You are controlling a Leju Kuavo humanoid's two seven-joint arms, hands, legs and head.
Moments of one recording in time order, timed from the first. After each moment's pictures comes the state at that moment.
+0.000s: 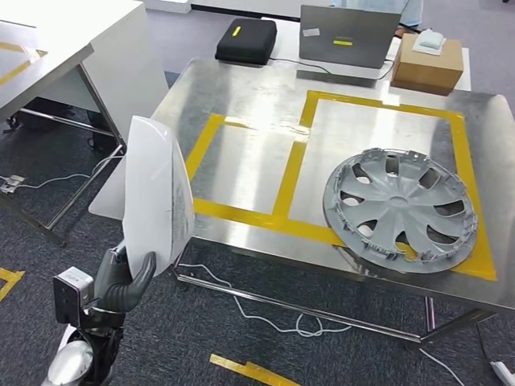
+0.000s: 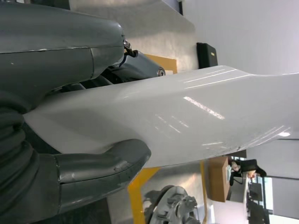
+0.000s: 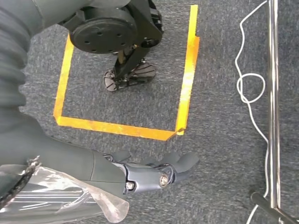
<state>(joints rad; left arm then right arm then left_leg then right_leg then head) 0.08 0.09 -0.33 -1.69 0.09 0.07 -0.27 0.61 0.35 -0.43 -1.52 0.18 0.10 0.19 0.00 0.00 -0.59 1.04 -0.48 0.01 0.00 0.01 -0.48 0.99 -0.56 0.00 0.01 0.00</state>
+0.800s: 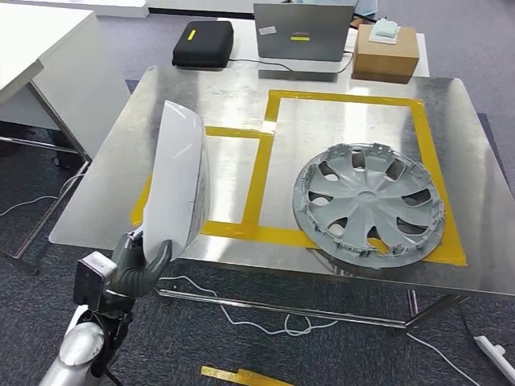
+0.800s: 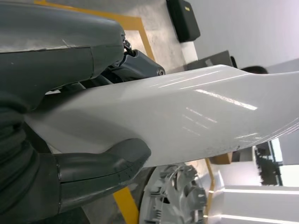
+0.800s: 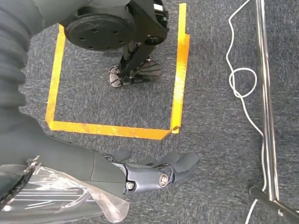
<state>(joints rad) -0.01 0.08 -0.36 -1.66 -0.03 0.03 -0.22 0.55 0.35 -0.47 -1.46 0.27 0.17 0.12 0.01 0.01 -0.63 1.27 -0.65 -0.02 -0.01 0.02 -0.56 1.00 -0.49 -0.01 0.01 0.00</state>
